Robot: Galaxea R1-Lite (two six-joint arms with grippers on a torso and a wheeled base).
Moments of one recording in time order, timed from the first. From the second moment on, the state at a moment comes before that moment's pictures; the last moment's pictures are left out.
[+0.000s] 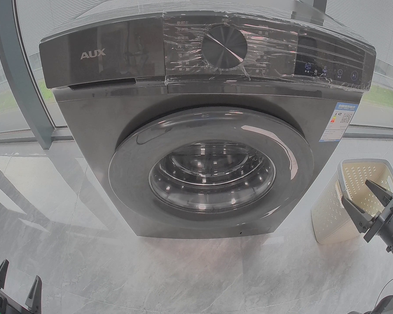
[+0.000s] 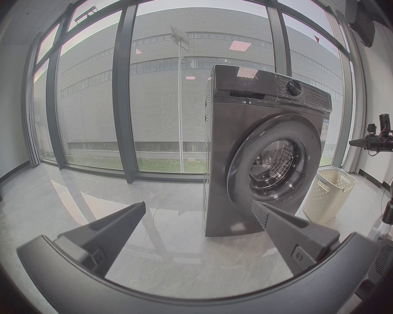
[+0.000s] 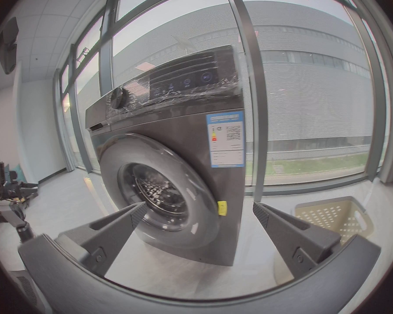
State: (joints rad) left arm 0.00 0.02 -0.02 -0.01 0.01 -0.02; right arm 0.33 1.14 -0.02 -1.18 0.01 0.04
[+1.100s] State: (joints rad) left arm 0.00 0.02 -0.02 0.00 0.01 -0.03; right arm -0.09 0.12 -0.02 -0.15 0.17 -0.01
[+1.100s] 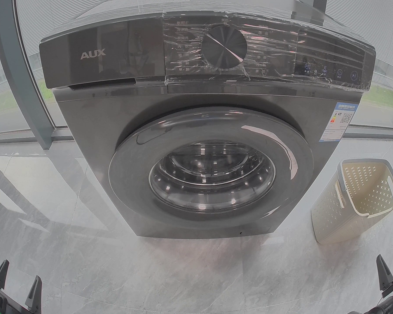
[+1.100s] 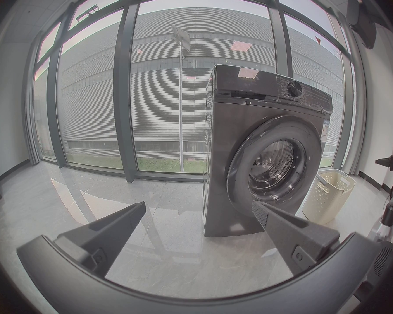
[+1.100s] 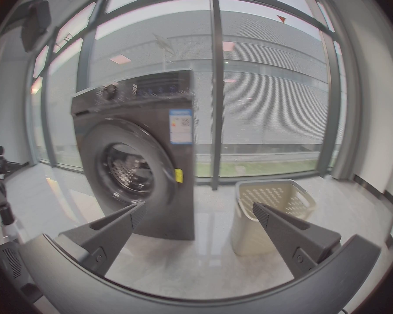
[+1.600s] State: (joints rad) left arm 0.00 0.02 -0.02 0.00 0.01 -0.03; right arm -0.08 0.07 -0.02 0.00 0.02 -0.04
